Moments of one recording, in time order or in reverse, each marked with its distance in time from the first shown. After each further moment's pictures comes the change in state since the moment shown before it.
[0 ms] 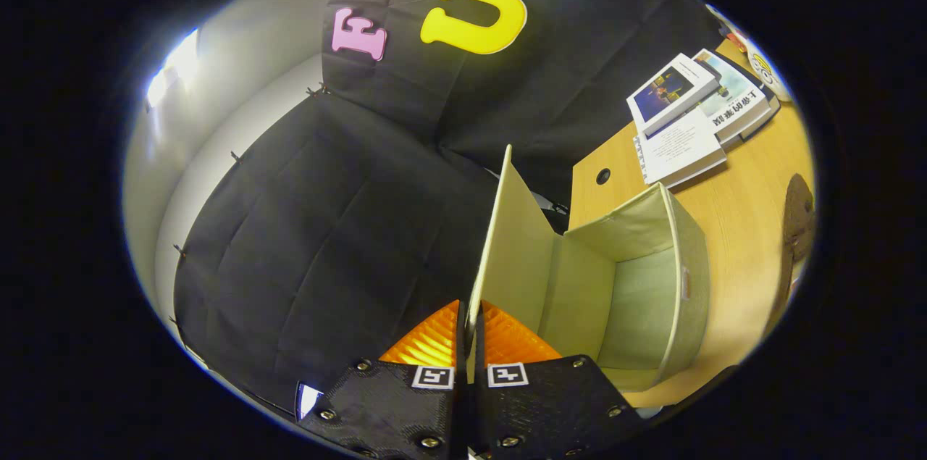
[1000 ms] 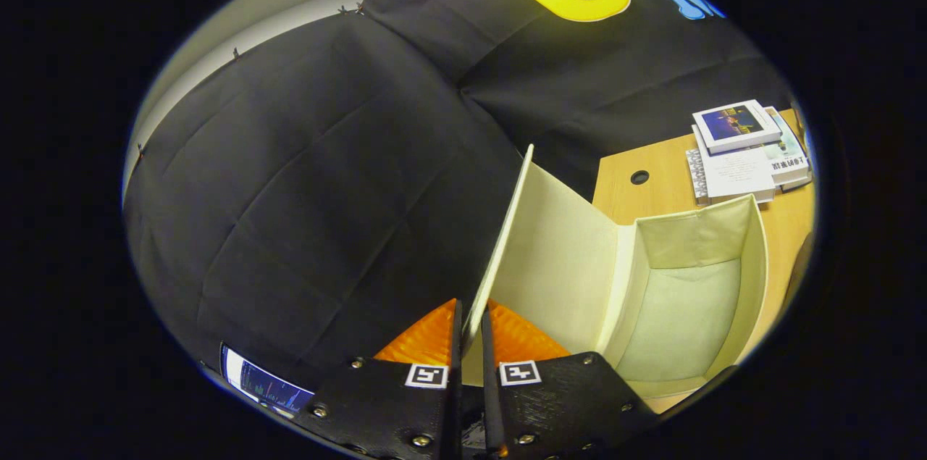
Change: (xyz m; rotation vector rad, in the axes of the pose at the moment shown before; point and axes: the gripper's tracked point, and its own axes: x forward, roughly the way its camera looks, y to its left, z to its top) arm 0.117 0.060 -0.077 -0.291 0.137 -0.116
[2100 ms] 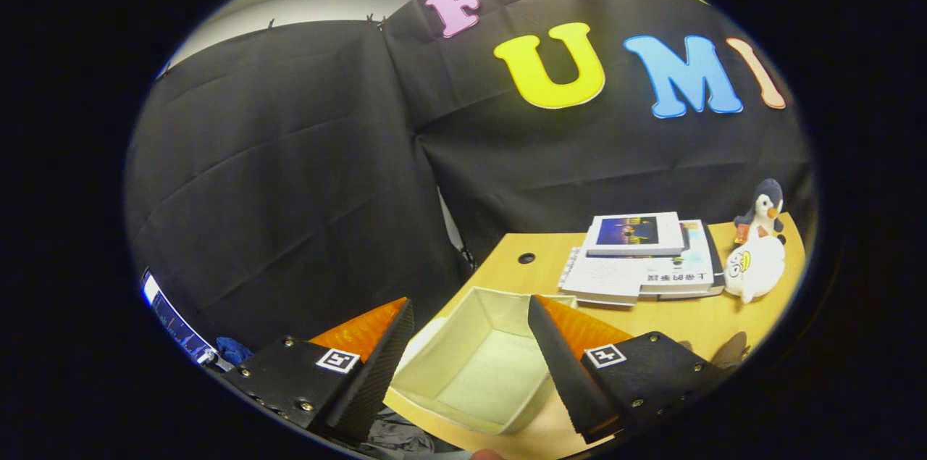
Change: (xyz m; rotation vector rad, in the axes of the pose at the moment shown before) arm -0.142 -0.154 0.064 -0.318 -0.204 -0.314
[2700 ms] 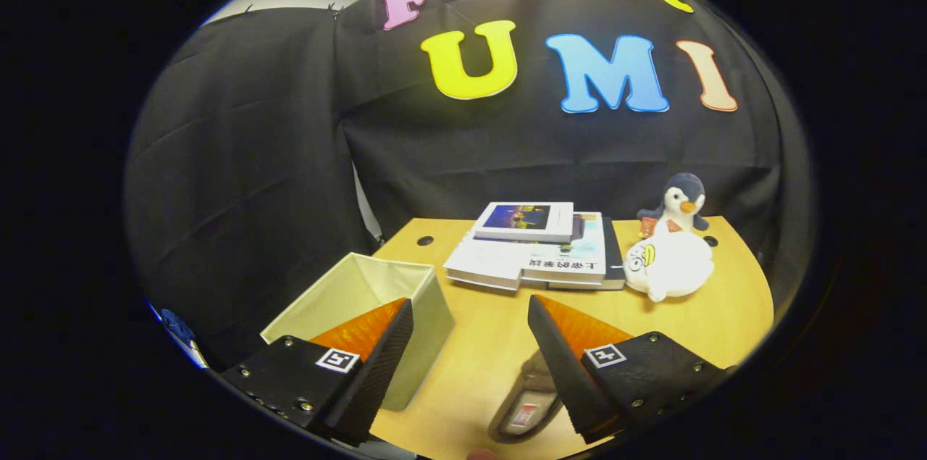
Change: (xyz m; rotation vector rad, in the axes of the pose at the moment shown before) arm -0.039 -0.151 -0.055 -0.053 0.028 -0.273
